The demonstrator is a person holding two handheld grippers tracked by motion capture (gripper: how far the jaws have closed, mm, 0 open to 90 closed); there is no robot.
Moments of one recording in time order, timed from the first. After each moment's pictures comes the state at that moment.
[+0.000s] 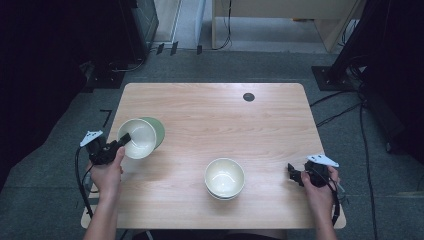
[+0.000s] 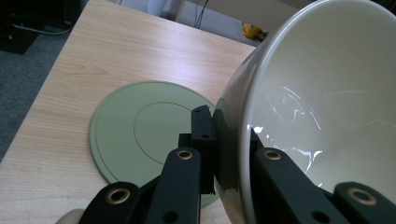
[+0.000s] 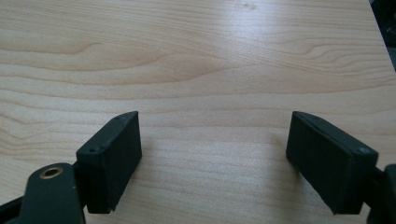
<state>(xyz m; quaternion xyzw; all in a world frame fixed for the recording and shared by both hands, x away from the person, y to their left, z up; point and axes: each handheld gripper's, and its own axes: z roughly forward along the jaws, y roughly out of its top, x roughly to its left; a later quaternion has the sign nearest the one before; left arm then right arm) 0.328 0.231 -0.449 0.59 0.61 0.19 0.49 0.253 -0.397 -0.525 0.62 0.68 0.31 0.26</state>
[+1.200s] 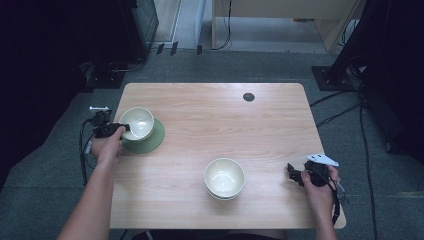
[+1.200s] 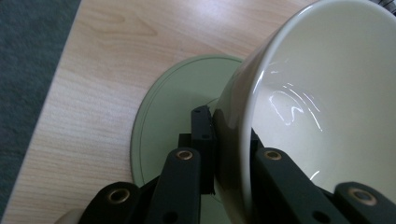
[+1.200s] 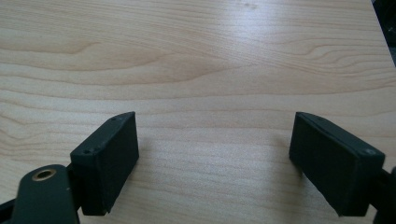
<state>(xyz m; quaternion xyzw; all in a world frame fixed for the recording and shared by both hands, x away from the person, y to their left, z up) 0.430 0.255 -0.465 0.60 0.72 0.06 0.34 0.255 -0.397 -0.525 0.62 0.68 0.31 0.26</state>
